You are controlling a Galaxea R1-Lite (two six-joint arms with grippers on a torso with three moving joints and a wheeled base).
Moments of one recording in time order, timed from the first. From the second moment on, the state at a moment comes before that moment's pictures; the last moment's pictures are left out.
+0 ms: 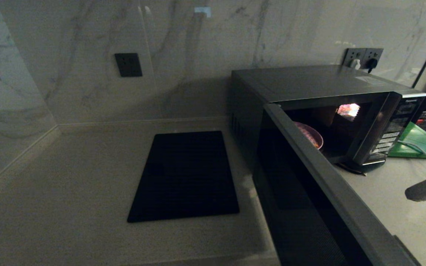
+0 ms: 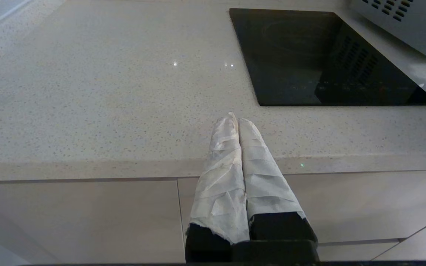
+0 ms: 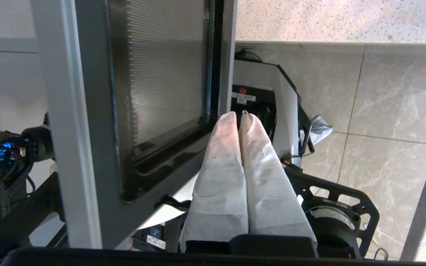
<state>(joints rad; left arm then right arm) 0.00 0.00 0.00 -0.01 0.02 -0.07 0.32 1.39 -1.63 1.23 0.21 0.38</state>
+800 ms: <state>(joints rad) 0.00 0.00 0.00 -0.01 0.02 -0.07 -0.02 1.40 -1.66 1.07 0.07 0.55</state>
